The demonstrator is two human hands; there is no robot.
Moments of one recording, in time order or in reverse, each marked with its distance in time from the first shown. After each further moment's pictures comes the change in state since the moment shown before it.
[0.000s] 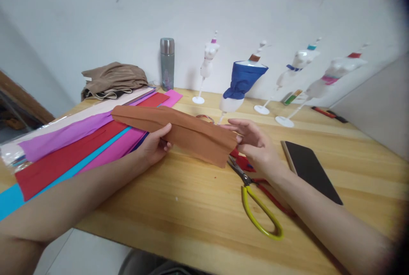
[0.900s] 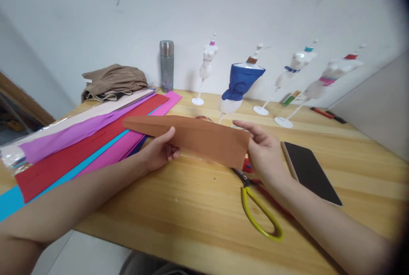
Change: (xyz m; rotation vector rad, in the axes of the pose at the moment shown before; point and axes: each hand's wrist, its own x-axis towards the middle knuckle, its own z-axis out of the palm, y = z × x) left_hand 0.007 -0.013 -0.015 0.174 -0.422 -0.081; right_hand -0.004 0.004 0.003 -0.063 0.250 0.011
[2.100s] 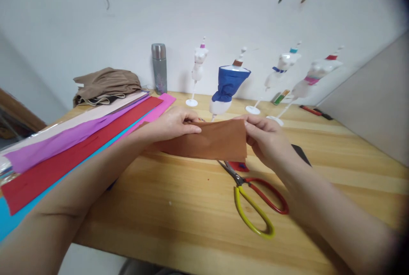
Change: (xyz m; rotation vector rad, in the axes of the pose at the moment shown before) left_hand 0.026 0.076 0.070 1.363 -0.292 0.417; right_hand 0.023 -0.033 -0.021 0.110 -0.180 0.070
